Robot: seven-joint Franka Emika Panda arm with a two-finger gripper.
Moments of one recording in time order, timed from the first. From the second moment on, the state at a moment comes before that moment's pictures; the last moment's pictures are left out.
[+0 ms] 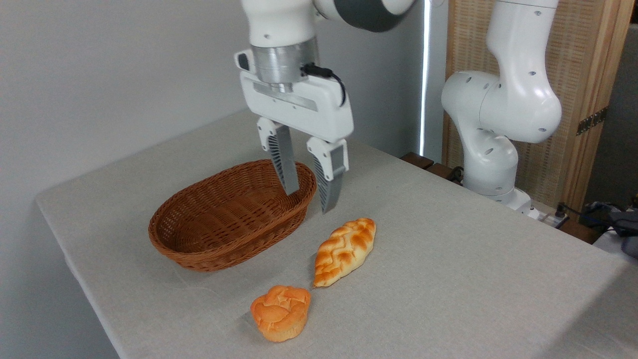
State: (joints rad) arm -0.06 -0.30 0.00 -2.12 0.01 1.86 0.66
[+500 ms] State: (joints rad) arm -0.06 -0.49 0.00 -2.49 0.01 2.04 0.65
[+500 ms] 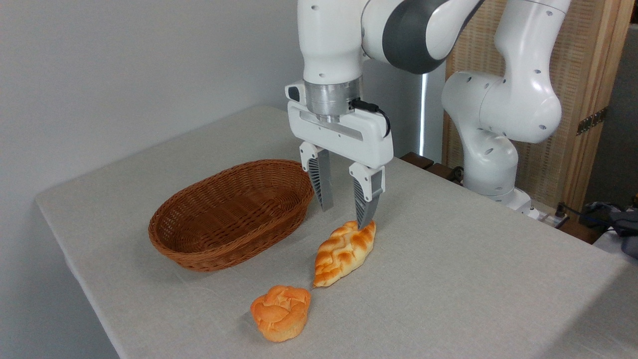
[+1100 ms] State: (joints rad) arm -0.06 -0.49 0.00 -2.57 0.01 2.11 0.65
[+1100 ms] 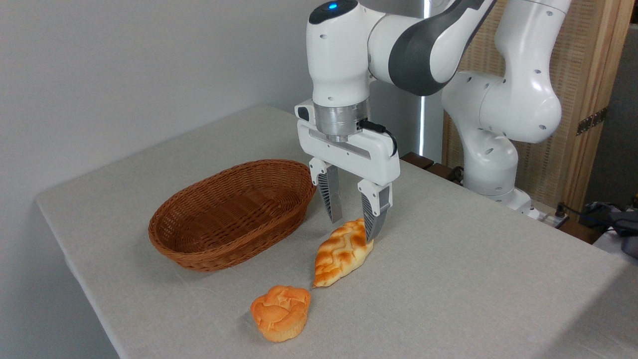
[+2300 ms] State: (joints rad) arm -0.06 -0.48 0.00 -2.62 0.01 2.19 0.65
